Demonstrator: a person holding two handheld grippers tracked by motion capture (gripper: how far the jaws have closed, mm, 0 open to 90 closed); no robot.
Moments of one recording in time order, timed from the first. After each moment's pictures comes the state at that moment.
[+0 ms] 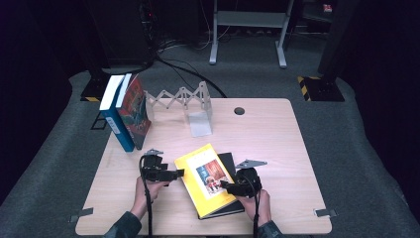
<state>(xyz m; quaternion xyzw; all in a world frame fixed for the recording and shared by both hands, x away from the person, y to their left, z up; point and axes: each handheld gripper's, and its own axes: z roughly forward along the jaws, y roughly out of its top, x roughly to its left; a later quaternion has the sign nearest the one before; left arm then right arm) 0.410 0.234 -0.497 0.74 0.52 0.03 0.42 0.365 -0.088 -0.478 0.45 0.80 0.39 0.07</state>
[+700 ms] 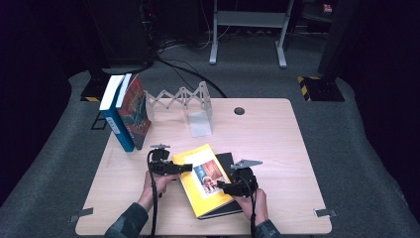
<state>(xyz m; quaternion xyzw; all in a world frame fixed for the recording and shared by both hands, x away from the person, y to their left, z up) 0.432 0.219 -0.496 0.73 0.51 -0.03 0.44 0.367 -0.078 -0.478 0.44 0.81 0.39 0.07</state>
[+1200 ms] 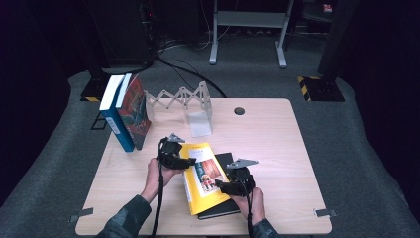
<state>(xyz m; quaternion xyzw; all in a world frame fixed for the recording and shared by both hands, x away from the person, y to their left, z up) 0.430 0.180 -0.435 0.84 0.41 0.10 0.35 0.367 -0.068 -0.475 0.43 0.81 0.38 0.10</state>
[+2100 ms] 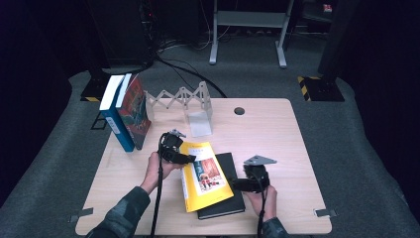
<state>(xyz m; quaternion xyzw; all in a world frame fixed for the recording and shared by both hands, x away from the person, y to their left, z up) 0.454 0.183 -0.441 0.84 0.42 0.05 0.34 0.373 -0.112 -0.471 0.46 0.78 0.41 0.14</state>
